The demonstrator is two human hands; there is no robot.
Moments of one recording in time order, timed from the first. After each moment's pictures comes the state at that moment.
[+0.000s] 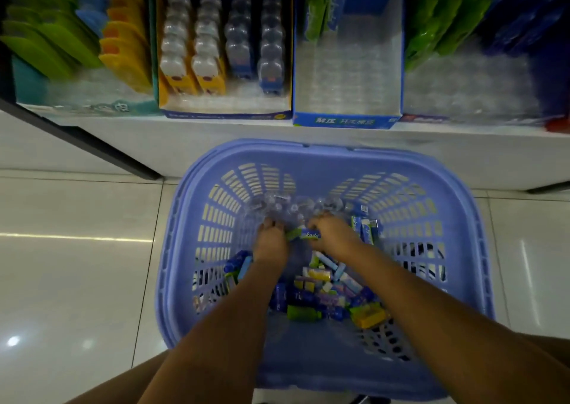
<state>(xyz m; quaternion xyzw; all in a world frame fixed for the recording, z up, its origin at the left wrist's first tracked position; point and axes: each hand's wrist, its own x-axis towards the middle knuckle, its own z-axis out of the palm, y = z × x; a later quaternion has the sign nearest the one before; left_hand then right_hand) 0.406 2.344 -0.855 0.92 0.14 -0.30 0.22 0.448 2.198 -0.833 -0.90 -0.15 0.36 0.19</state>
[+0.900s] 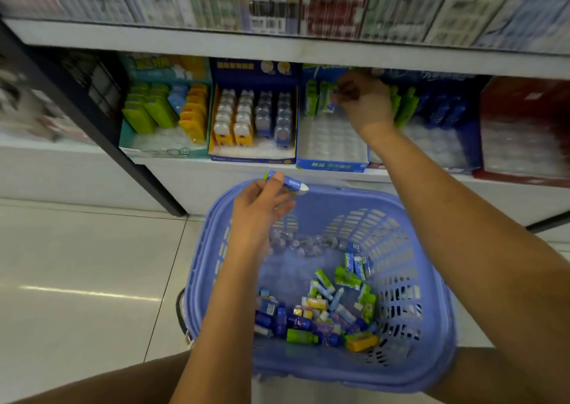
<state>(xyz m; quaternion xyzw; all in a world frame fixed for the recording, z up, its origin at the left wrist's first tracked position) 0.414 2.359 -0.609 0.53 0.22 0.02 0.82 0.610 2.208 -0.578 -0.89 -0.10 -0.09 0.43</state>
